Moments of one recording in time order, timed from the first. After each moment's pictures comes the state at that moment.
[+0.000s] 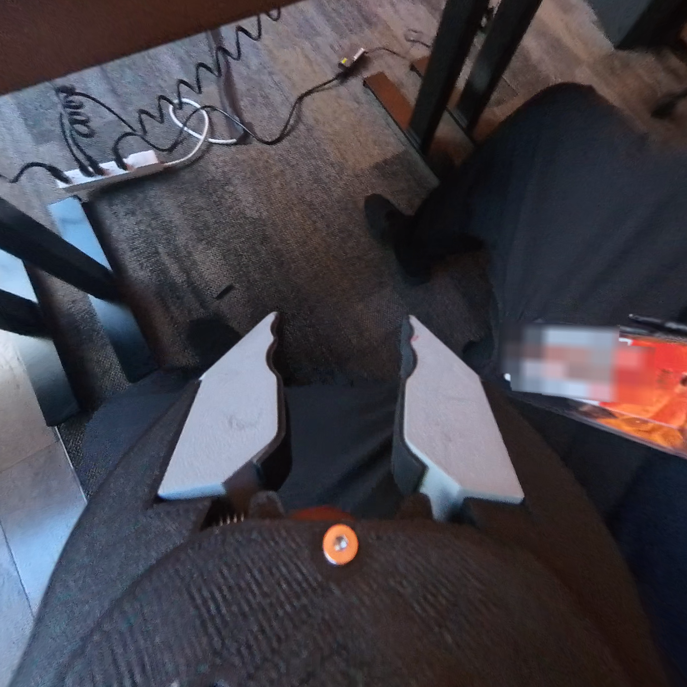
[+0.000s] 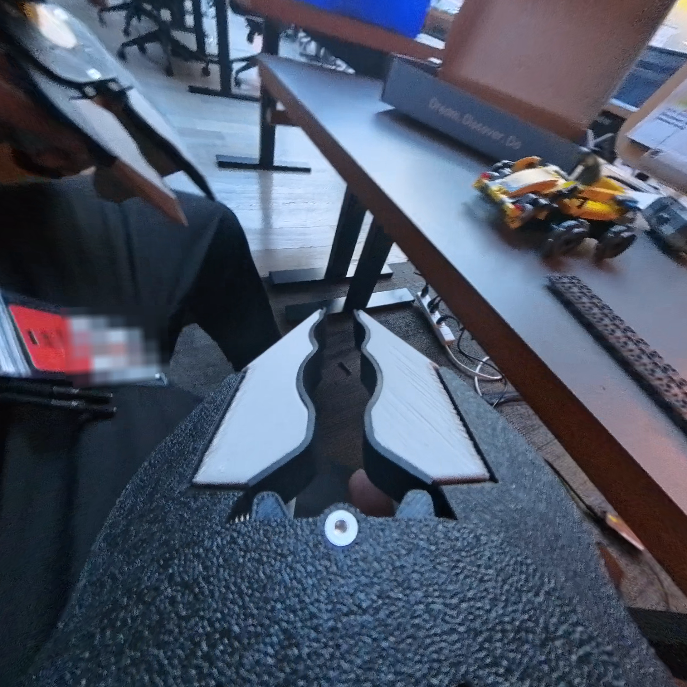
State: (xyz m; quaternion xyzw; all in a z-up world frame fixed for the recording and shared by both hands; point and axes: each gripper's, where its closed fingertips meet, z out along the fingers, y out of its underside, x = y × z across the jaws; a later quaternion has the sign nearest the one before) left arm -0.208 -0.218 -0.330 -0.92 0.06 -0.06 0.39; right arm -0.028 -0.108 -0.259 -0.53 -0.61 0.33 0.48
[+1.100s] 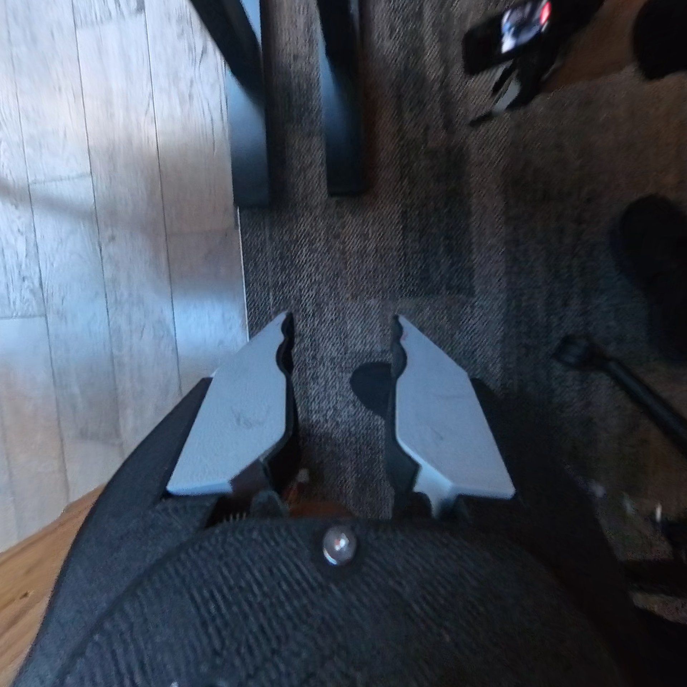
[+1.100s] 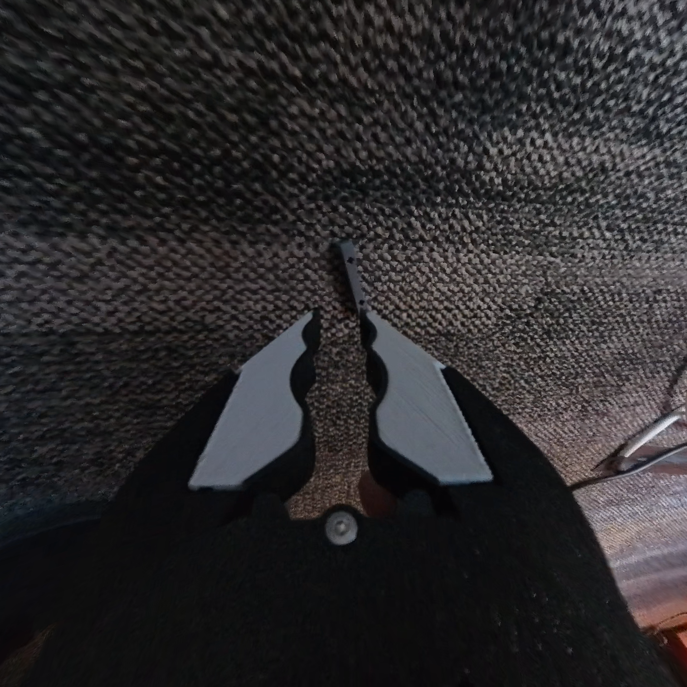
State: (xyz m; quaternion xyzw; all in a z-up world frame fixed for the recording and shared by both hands) left arm -0.526 -0.336 -0.511 -0.96 -0.15 0.10 0.23; right arm -0.452 0.070 -0.897 -0.52 -0.85 -0.04 0.09
